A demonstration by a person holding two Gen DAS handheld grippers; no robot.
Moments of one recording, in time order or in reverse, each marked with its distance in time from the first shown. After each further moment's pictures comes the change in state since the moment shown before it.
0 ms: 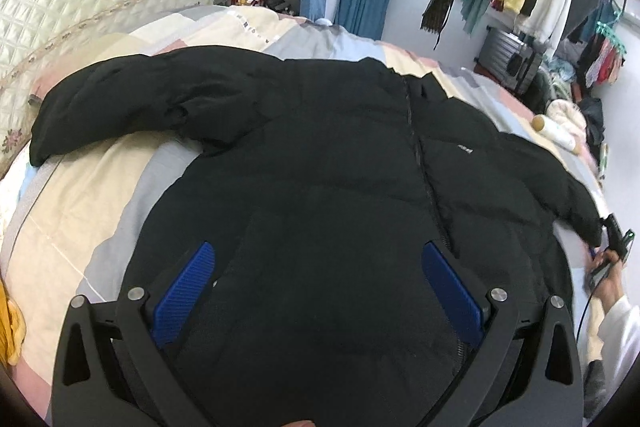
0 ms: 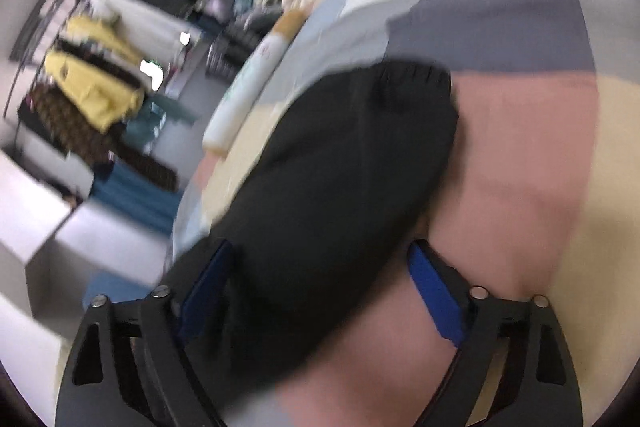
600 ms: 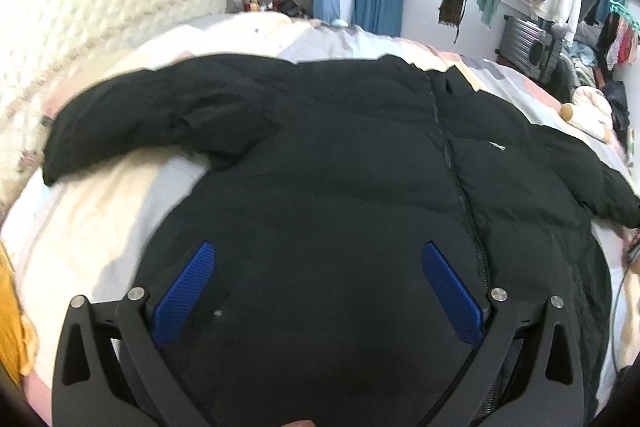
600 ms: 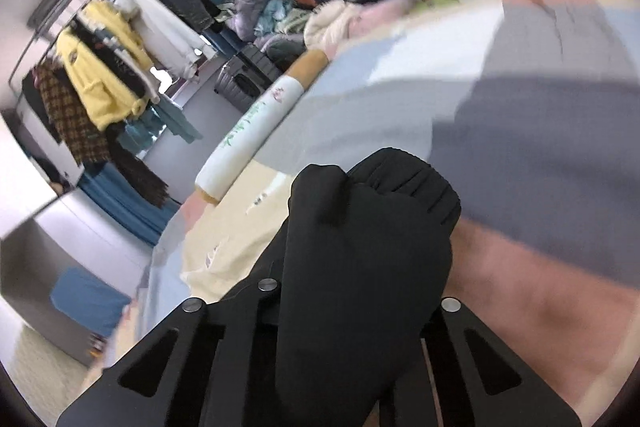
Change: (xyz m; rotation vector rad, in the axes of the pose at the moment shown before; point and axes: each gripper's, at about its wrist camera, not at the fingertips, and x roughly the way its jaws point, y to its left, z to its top) left arm 0.024 -0.008 0.008 0.052 -0.033 0.121; right arm 0.010 0.035 0.058 -0.212 -0.096 -0.058
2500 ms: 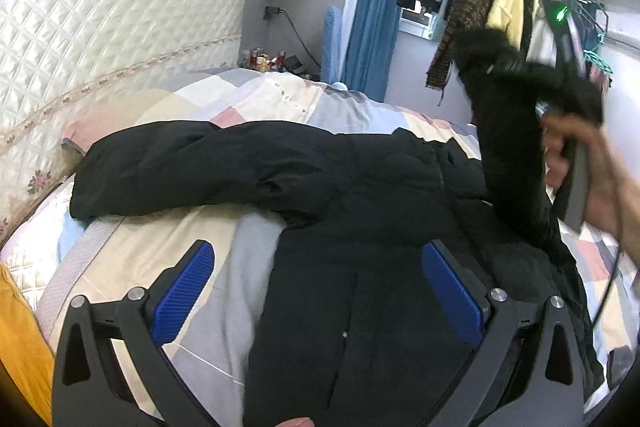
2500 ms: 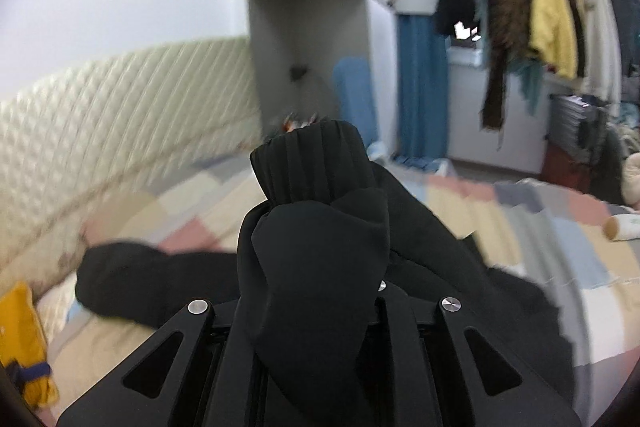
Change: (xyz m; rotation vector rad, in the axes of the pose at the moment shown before) left arm -0.064 0.130 0.010 -0.054 -0.190 -0.131; right arm -0.199 0.548 -0.438 -1.039 0.293 0.639
